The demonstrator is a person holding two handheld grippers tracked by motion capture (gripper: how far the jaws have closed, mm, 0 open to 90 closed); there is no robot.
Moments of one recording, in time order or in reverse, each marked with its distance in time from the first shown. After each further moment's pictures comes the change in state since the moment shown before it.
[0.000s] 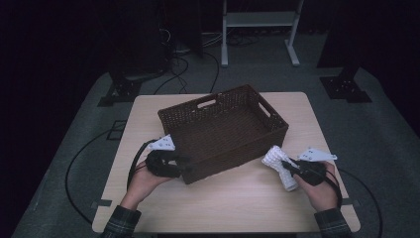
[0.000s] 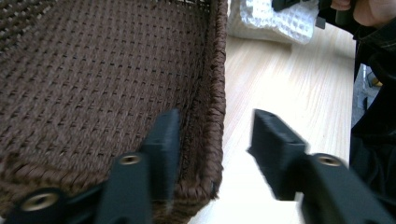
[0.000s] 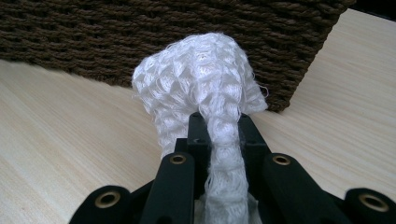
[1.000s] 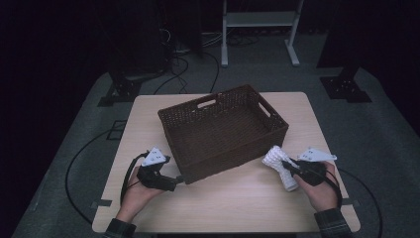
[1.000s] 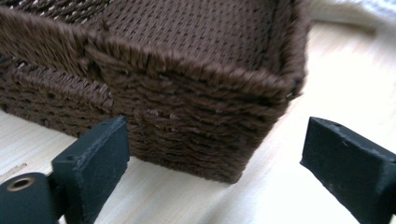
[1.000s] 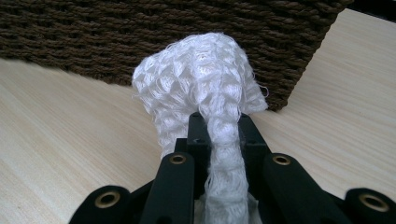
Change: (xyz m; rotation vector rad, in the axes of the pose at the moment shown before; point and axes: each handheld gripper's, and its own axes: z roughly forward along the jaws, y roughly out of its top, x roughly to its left) left arm -0.001 -0.050 0.005 -0.010 0.278 -0.050; right arm 0.000 -0.001 0.000 0.002 -0.008 -0.006
